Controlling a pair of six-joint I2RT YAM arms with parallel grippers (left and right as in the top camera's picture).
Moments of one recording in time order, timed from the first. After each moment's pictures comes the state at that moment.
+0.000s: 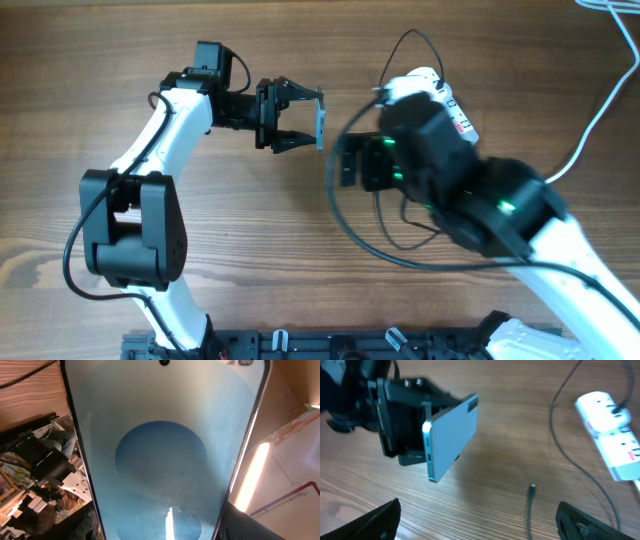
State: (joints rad) left arm -0.12 1.95 1.43 -0.84 1.53 -1.02; right arm 0.76 1.34 1.52 -1.01 0.19 0.53
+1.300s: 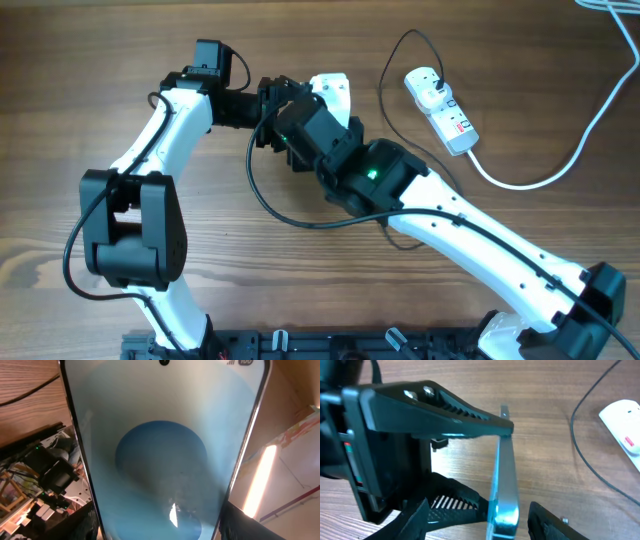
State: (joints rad) left arm -0.12 1.95 1.43 -0.80 1.49 -1.02; right arm 0.88 1.63 1.52 -0.75 0.40 0.63
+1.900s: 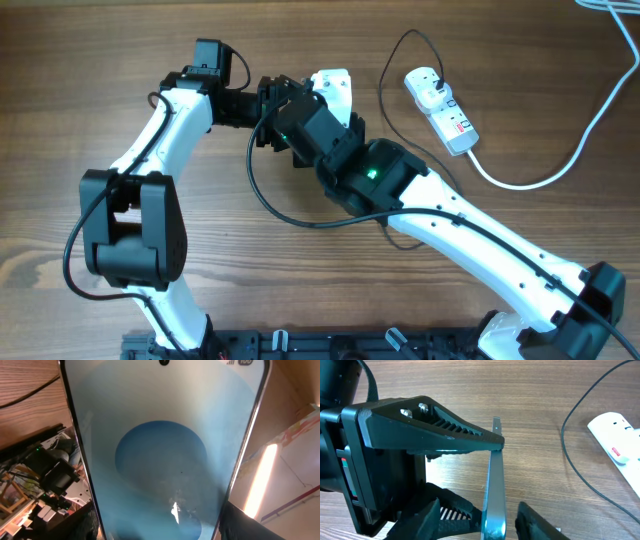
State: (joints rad) left arm -0.12 1.95 1.43 -0.79 1.49 -1.02; right arm 0.88 1.63 1.52 -0.73 0.45 0.62
